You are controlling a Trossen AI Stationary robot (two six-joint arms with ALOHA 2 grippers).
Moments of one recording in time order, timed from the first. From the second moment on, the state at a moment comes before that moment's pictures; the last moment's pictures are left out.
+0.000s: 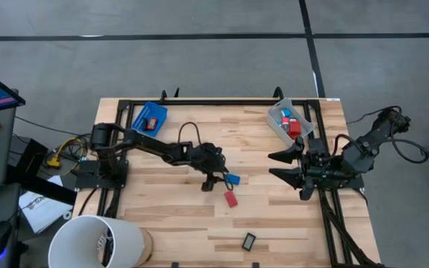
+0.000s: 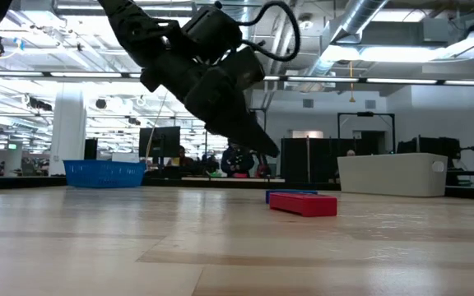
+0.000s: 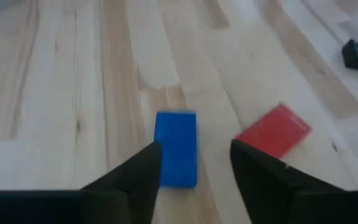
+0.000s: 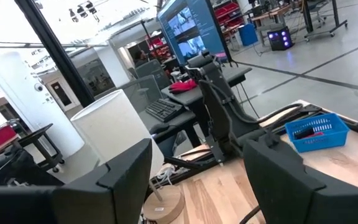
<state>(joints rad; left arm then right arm) 0.04 1.87 1.00 0.21 0.21 0.15 0.69 0.99 1.09 -0.09 0.78 0.43</state>
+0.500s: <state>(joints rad) 0.03 2.01 1.00 0.32 0.15 0.16 0.68 1.00 1.09 -0.07 0.79 0.44</state>
